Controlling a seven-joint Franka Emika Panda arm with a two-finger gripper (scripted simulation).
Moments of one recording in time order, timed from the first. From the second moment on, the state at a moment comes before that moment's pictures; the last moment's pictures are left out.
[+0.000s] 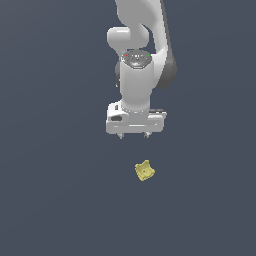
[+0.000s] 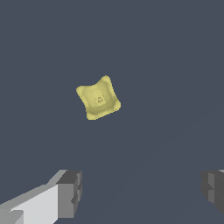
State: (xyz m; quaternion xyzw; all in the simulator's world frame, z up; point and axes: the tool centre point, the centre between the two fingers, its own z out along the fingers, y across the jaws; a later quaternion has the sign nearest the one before) arm 0.012 0.024 0.190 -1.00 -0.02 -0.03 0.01
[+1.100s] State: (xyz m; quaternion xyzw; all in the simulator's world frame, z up) arm 0.023 0.027 0.175 -1.00 -0.05 -0.02 -0.01
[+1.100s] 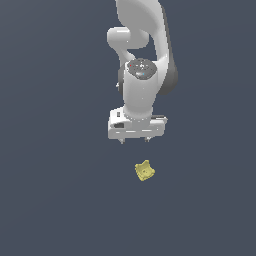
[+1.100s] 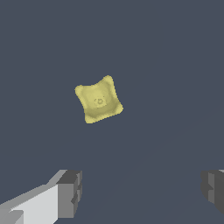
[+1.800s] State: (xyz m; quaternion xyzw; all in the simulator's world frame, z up) arm 0.072 0.059 0.119 -0.99 -0.16 -0.01 -0.01
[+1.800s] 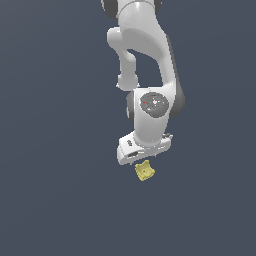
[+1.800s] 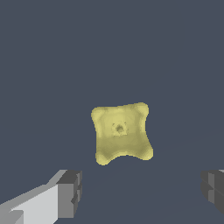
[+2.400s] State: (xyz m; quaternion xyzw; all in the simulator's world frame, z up) arm 0.090 0.073 0.090 -0.98 -0.22 0.00 0.00
